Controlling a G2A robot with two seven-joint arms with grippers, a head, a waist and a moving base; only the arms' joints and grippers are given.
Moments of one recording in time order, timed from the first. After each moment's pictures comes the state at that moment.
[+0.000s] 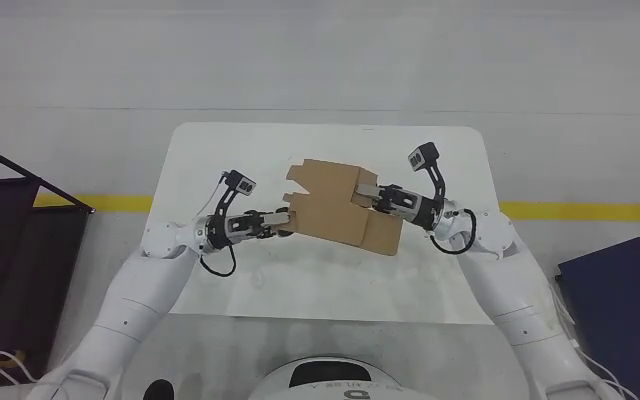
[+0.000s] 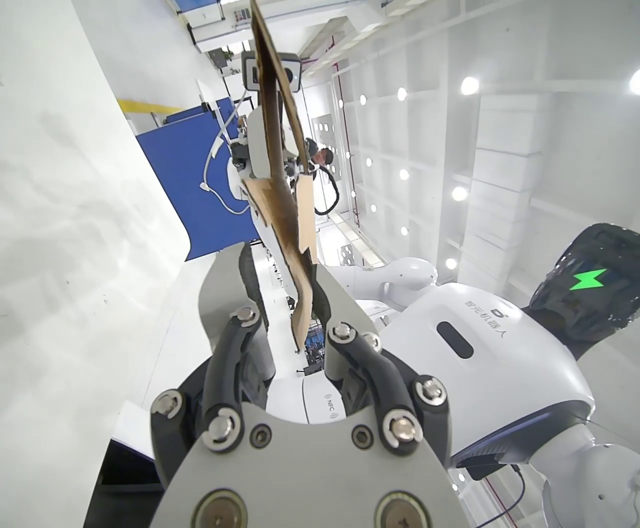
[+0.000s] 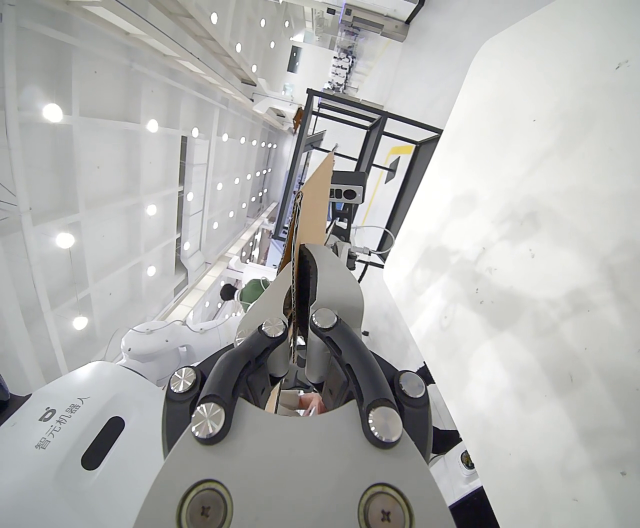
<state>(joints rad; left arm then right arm) 1.25 -1.02 -1.13 -1.30 -0.81 -0.53 -1.29 -1.28 -1.15 1.24 -1.50 0.43 -0.30 0.95</state>
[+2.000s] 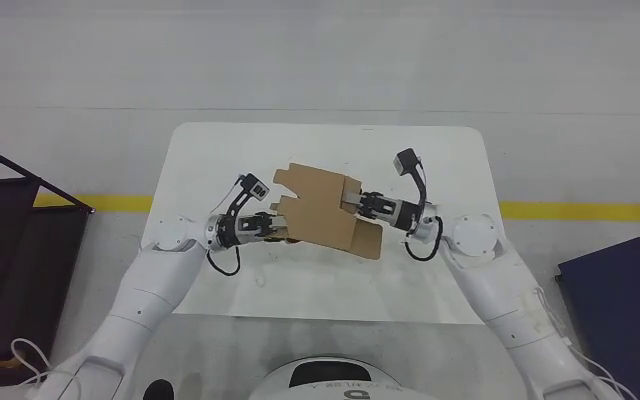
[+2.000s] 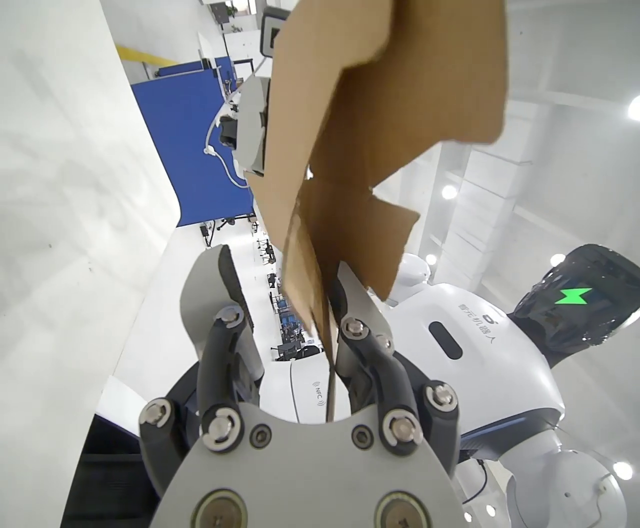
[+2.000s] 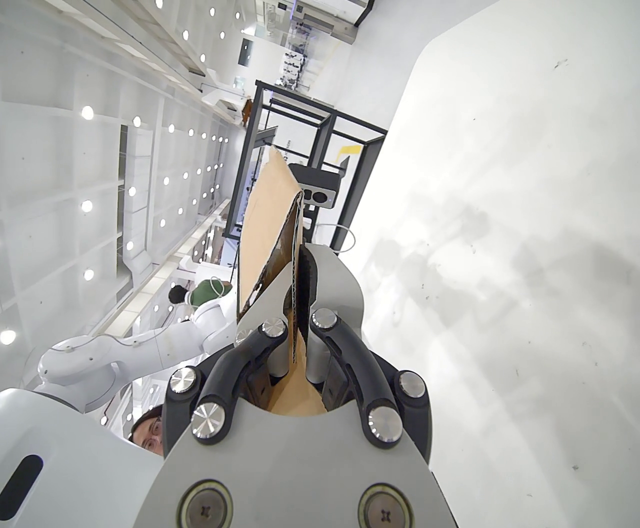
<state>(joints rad) 1.19 -1.08 -1.11 -1.21 -0.80 -0.44 -1.38 -1.27 -1.15 1.16 -1.54 0.21 -0.27 0.82</state>
